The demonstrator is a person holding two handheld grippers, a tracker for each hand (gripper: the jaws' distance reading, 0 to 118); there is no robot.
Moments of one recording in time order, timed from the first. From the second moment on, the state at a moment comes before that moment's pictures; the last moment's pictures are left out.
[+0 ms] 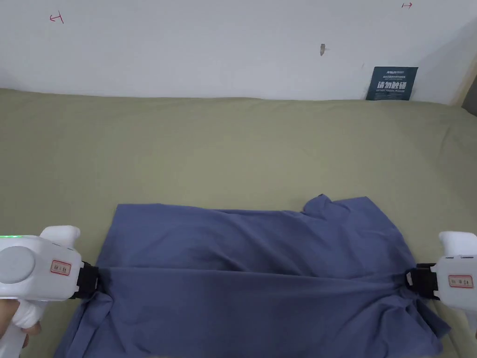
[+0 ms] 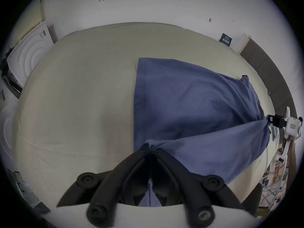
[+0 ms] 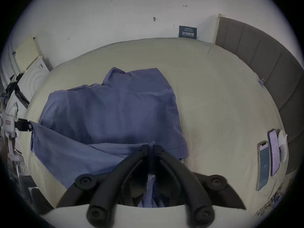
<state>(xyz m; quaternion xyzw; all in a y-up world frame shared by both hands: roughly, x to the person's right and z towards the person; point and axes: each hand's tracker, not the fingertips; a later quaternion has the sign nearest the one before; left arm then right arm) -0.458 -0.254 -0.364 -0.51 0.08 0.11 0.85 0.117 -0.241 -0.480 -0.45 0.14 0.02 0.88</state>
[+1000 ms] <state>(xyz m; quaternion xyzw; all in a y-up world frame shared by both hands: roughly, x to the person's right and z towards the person) -0.386 -0.258 -0.261 -0.50 0.16 0.10 0.84 0.155 -0.236 -0.351 -0.43 0.12 -0.02 0.89</state>
